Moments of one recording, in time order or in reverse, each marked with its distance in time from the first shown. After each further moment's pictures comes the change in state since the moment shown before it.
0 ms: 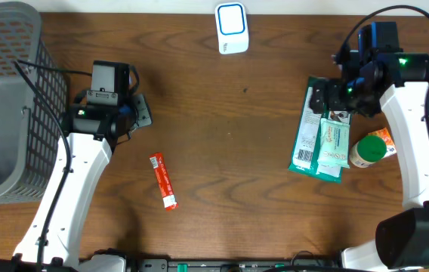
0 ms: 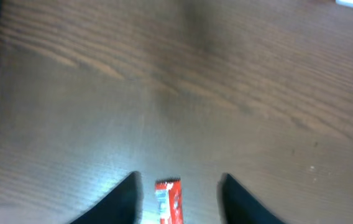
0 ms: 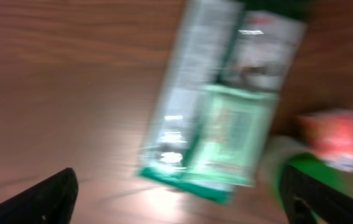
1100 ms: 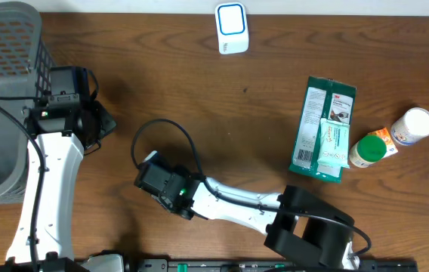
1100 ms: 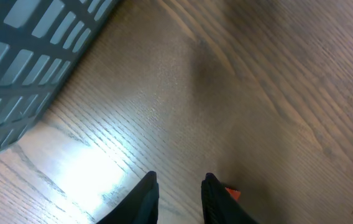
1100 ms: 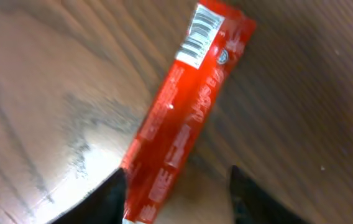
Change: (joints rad) left arm 0.226 0.002 0.000 -0.137 -0.079 -0.177; right arm 1.128 0.335 -0.339 0.849 0.360 0.277
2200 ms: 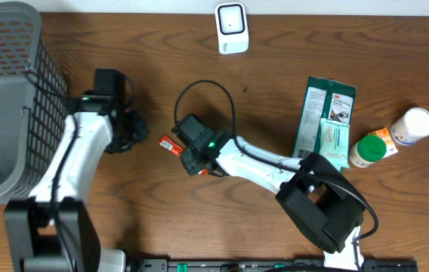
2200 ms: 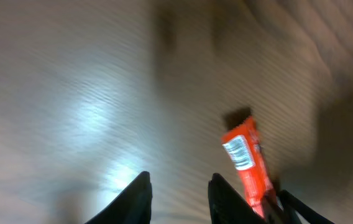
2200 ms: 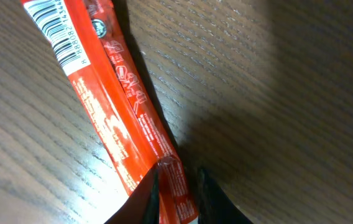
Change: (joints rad) left arm -0.140 0.214 -0.059 0.069 0.190 0.003; right arm -0.296 0.023 0.010 -0.052 -0.225 0.046
